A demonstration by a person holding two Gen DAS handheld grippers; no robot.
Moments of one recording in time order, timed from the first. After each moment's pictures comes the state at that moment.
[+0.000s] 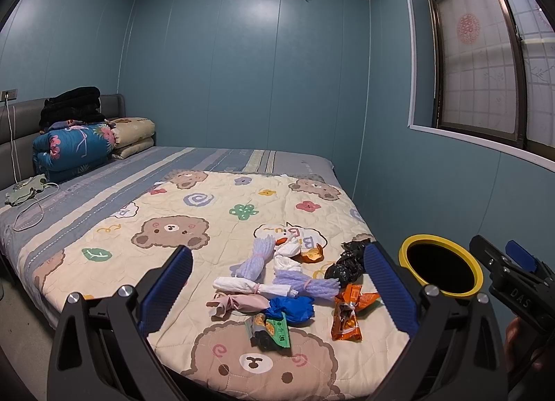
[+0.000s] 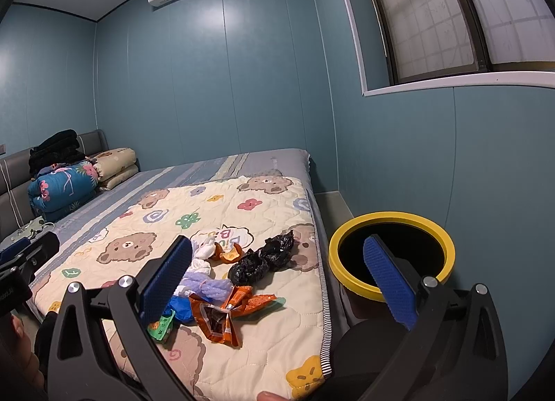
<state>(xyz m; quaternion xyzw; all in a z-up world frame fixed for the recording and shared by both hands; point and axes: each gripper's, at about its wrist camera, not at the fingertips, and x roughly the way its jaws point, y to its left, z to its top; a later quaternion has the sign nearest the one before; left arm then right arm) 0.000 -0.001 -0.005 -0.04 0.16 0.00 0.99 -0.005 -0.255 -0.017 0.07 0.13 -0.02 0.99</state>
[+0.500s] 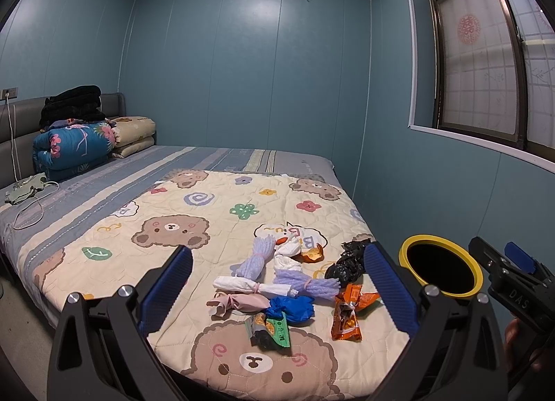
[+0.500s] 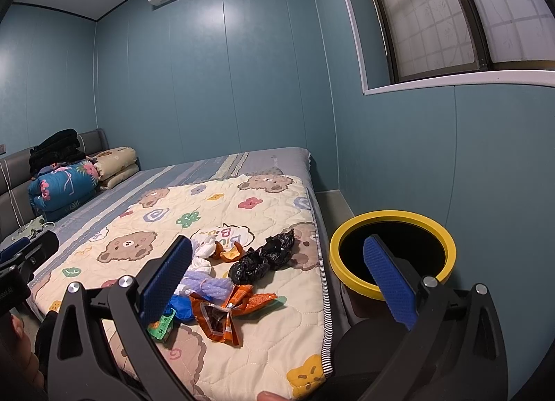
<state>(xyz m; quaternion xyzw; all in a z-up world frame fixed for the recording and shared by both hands) 0.000 -0.001 -0.005 -0.04 0.16 0.00 0.99 -0.005 -0.256 -0.018 0.07 0.13 -0.02 0.99</state>
